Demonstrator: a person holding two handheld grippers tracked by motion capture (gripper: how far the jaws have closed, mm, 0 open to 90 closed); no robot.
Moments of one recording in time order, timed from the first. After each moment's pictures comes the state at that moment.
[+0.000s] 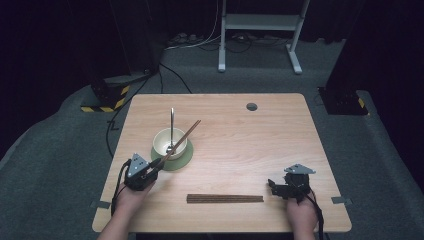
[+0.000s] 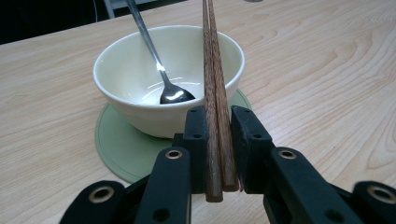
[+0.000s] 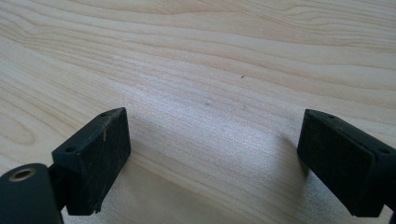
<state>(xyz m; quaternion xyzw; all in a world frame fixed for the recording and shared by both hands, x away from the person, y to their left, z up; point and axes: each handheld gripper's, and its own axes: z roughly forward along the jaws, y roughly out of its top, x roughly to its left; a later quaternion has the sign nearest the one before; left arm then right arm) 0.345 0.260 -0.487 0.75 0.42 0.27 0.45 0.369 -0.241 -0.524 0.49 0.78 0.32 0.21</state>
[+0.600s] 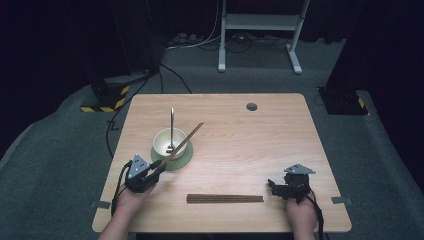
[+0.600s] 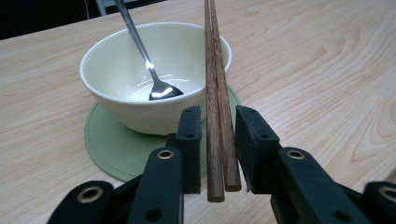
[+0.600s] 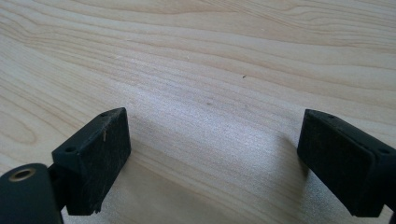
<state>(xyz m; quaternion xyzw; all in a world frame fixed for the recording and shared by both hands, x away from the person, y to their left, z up) 0.341 0.259 -0.487 0.75 0.41 0.26 0.44 0.369 -0.241 -0.524 0.49 0.79 0.32 0.21</state>
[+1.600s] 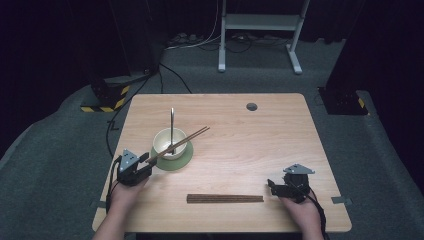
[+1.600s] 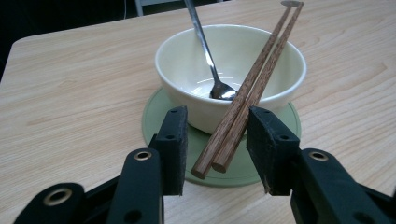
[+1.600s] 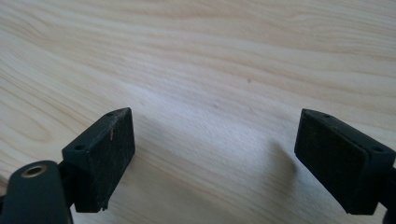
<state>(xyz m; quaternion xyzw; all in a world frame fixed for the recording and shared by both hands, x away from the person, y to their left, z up) 0.357 0.288 -0.488 0.71 0.47 0.29 0.44 0.366 -0.236 -0.514 0.48 0.79 0.32 0.21</state>
